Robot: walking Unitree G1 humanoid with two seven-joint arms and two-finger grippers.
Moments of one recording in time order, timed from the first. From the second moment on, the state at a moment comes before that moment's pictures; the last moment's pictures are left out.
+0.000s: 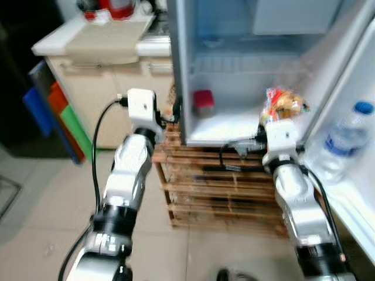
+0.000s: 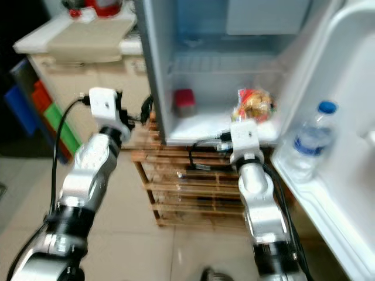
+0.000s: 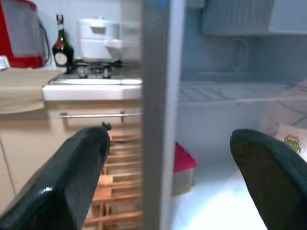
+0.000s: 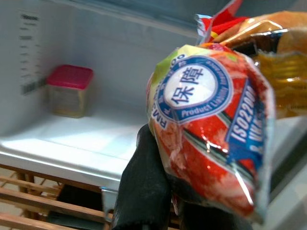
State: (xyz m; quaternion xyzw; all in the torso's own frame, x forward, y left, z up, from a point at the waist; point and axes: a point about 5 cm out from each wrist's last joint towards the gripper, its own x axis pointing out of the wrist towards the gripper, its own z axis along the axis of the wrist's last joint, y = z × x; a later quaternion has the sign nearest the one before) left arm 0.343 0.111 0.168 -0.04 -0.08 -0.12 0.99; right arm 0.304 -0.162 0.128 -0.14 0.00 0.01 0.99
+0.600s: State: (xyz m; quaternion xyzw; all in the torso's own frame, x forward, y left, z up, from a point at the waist) left arm 0.320 0.086 0.230 -0.05 -0.22 -0.19 0.96; right arm 0.307 -0.164 0.120 -0.14 0.02 0.01 0.99
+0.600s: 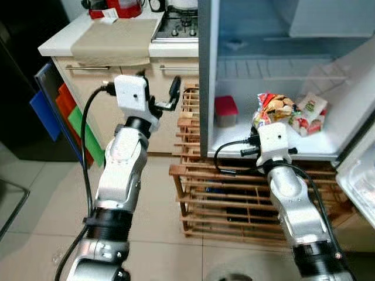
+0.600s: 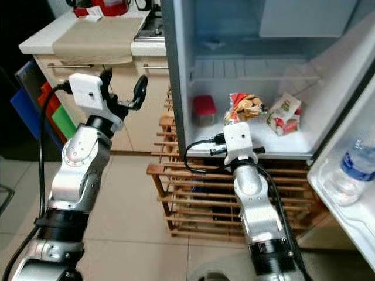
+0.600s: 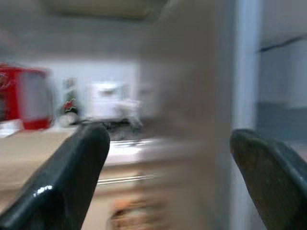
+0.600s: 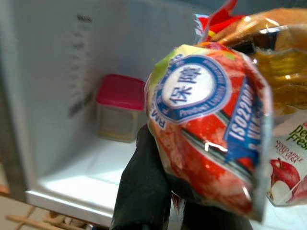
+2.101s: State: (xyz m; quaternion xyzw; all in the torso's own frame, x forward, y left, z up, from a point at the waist) left arm 0.251 0.117 0.147 0.10 -0.04 -0.23 0.97; right arm 0.210 -0.179 0.109 -0.13 0.02 0.01 0.99
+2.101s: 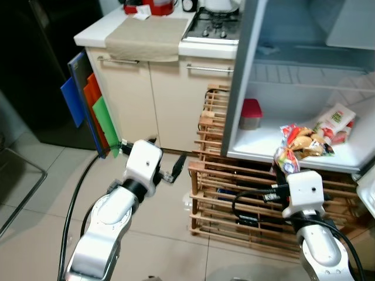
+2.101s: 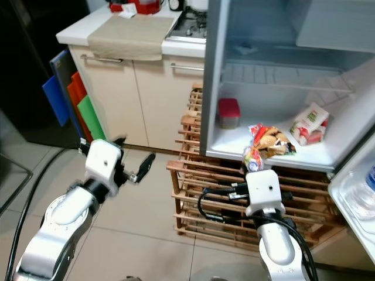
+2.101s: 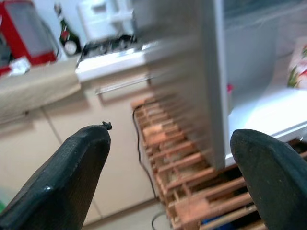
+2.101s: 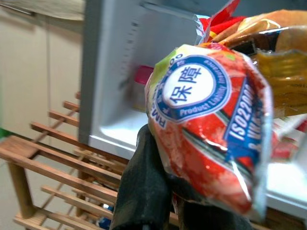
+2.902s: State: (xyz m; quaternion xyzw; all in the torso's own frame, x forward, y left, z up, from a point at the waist) left arm 0.272 0.128 0.164 0.06 -0.09 -0.19 0.98; right arm 0.246 -0.158 0.112 -0.12 0.01 0.06 0.99
